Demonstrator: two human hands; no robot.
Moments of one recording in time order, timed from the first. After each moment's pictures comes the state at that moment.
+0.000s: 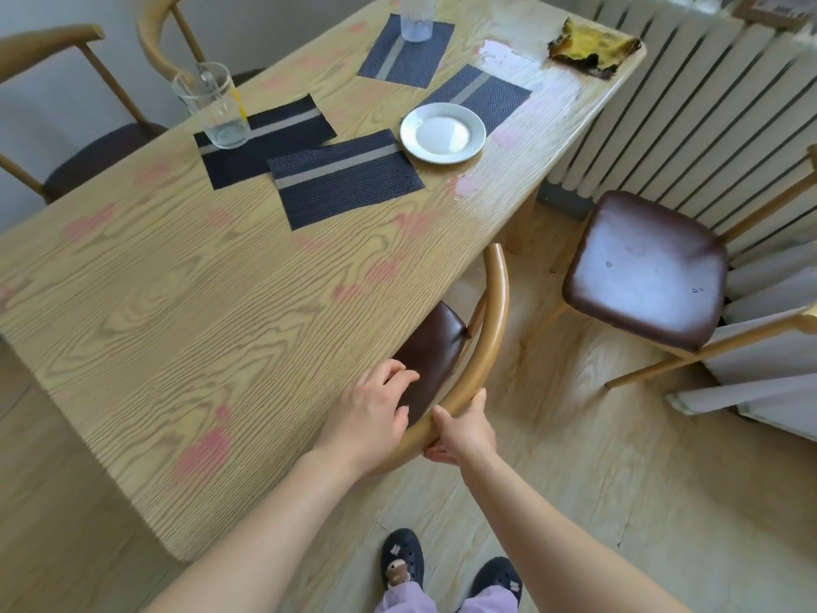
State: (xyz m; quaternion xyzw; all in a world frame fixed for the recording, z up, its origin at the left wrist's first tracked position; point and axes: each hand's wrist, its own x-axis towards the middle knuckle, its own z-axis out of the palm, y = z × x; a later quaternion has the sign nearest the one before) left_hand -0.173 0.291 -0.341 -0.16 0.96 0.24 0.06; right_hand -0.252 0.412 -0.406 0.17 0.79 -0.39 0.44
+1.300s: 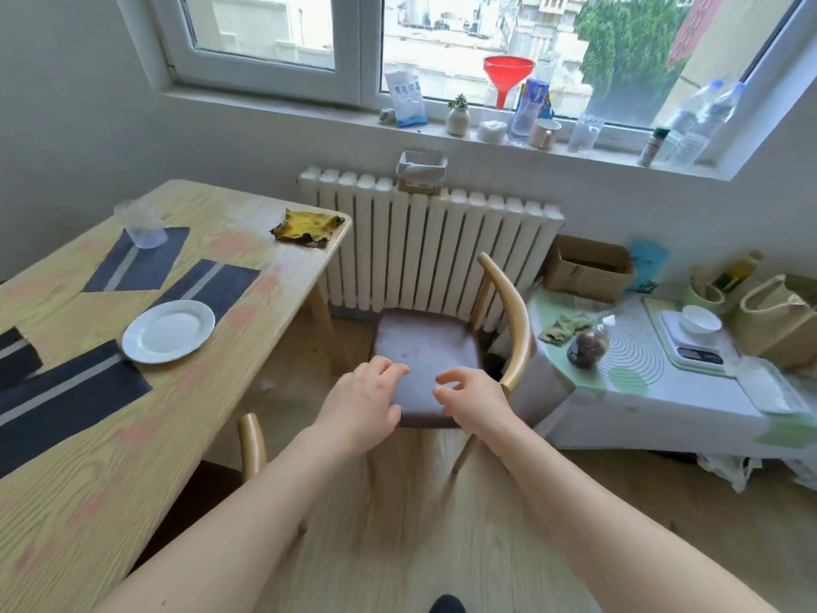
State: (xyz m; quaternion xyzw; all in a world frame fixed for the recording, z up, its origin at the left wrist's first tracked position) left_hand -0.471 0.493 -0.220 0.08 0.98 0.17 0.02; right_hand -0.507 0.659 -0.215 0.04 0.91 -0.38 0.17
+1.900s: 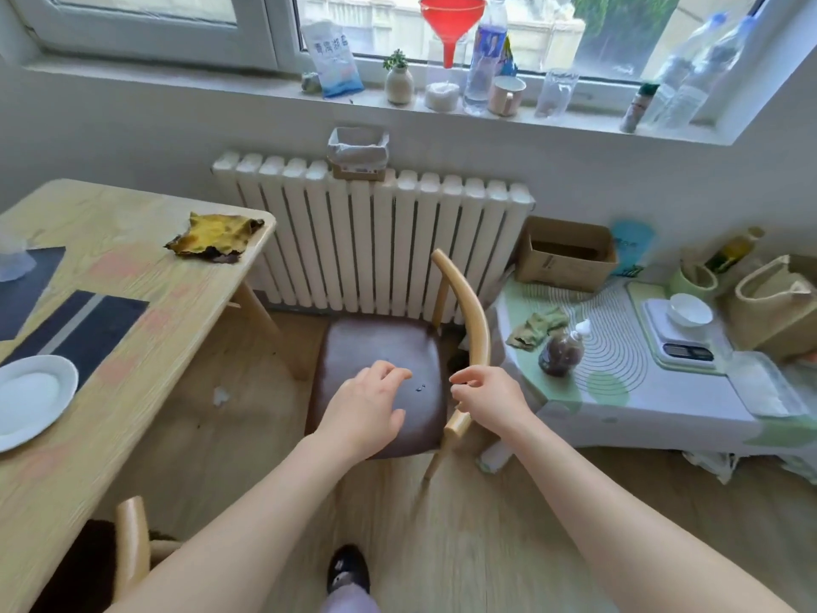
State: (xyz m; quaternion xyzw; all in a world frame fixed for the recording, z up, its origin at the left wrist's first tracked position) left_hand -0.636 0.601 -0.250 0.10 0.98 0.18 0.07; right_hand -0.669 0.786 -0.238 0.10 0.89 -0.39 0.20
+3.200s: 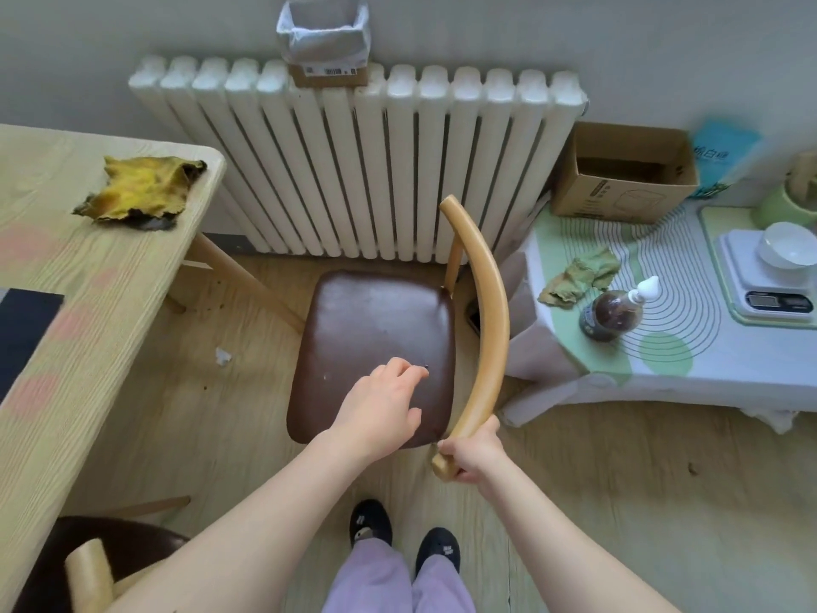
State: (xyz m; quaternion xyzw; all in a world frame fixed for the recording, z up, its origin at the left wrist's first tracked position) left_hand -0.730 0.619 -0.343 0.10 0.96 0.16 0.21; right_hand -0.707 0.768 -0.416 0.39 0.71 -0.45 0.38
